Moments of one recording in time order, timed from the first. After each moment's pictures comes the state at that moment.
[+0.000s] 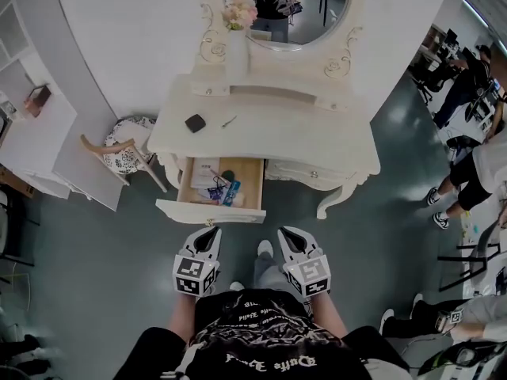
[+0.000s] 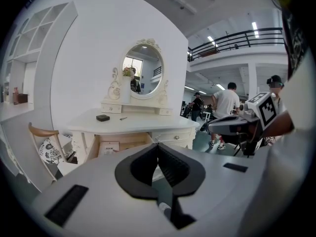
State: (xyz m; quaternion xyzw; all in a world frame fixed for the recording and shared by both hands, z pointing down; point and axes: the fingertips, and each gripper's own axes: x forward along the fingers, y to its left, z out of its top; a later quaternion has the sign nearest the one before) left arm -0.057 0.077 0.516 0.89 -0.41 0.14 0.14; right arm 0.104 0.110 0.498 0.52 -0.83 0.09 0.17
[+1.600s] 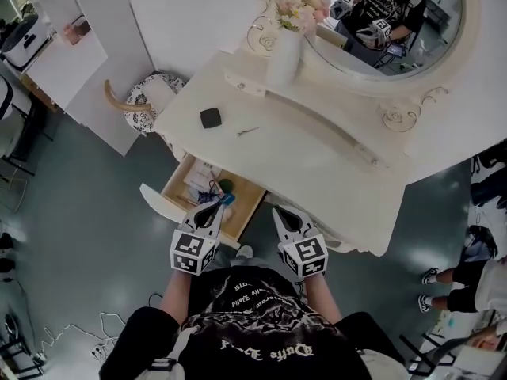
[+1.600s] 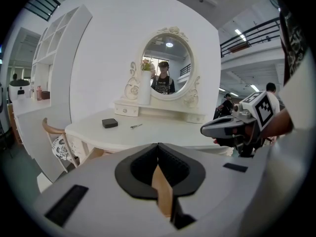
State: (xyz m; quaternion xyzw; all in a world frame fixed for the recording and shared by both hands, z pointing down) left arm 0.016 -0.078 0.516 0.80 -0.55 0.13 0.18; right arm 0.152 -0.104 0.511 0.33 -0.92 0.10 0.19
